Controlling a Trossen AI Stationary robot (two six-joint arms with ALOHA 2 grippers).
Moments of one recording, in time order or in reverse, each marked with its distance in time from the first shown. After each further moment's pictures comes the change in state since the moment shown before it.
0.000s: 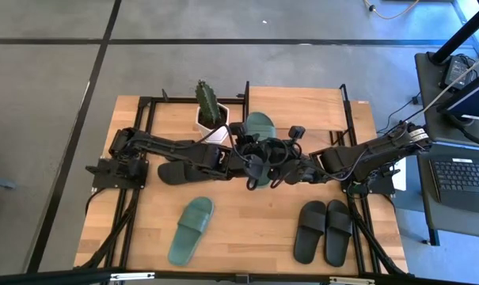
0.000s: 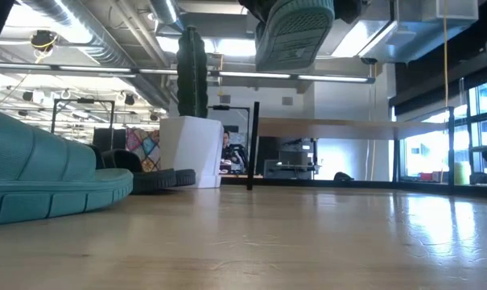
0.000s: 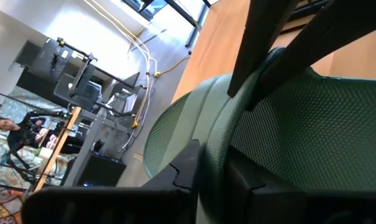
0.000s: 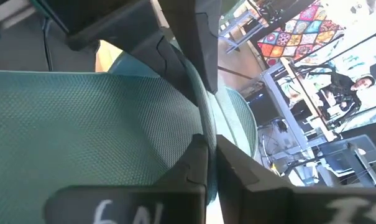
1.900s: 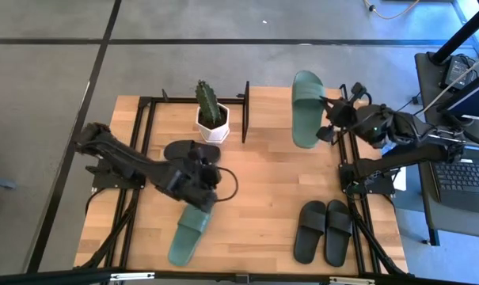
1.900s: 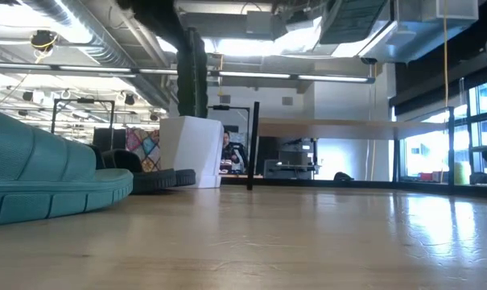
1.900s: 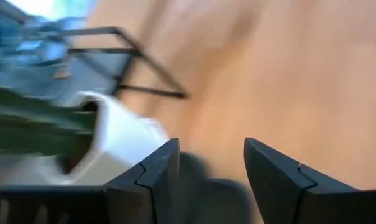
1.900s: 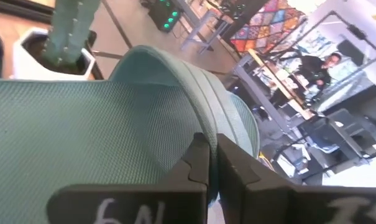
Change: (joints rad) left arm -0.246 -0.360 -0.521 -0.245 0.211 -0.646; right arm -0.273 -0.545 -0.002 -0.205 -0.158 -0.214
